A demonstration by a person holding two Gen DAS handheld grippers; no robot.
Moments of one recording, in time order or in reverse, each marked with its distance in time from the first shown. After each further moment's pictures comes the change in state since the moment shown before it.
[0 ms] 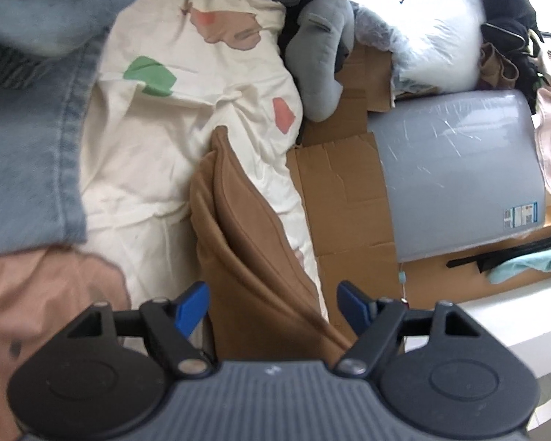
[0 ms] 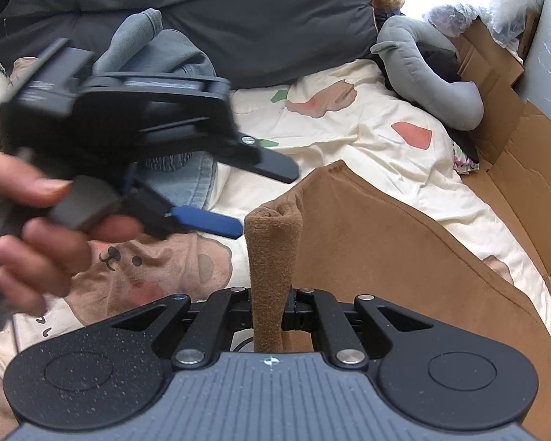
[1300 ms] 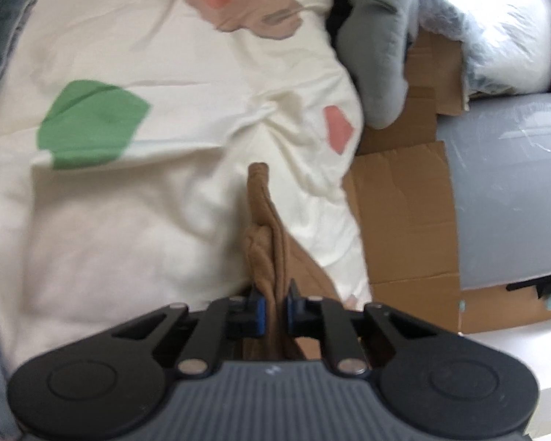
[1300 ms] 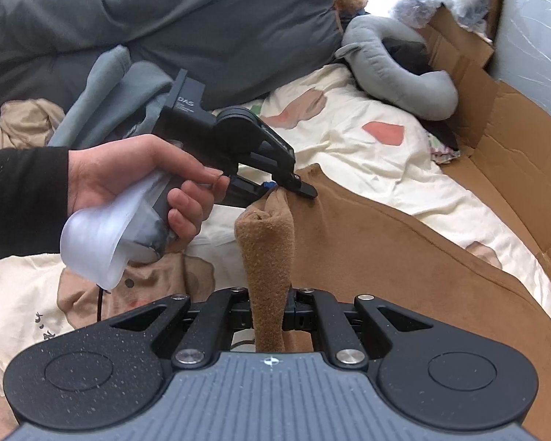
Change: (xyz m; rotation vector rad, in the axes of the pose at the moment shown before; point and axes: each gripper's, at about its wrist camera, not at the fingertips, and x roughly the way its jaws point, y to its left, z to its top) left arm 0.080 -0.009 0.066 -0.019 0.038 0.171; right arm -0.028 -0.037 -0.001 0.119 -0.040 0.011
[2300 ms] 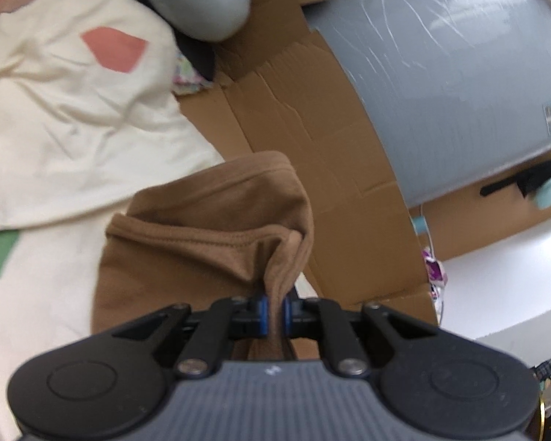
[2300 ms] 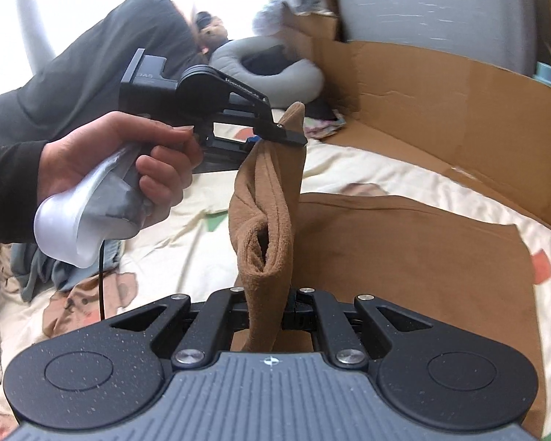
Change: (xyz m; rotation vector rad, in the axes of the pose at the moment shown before) left arm 0.085 -0.172 -0.091 0.278 0.090 -0.043; right arm -0.092 -0.134 -0.097 0.357 -0.138 -0.069
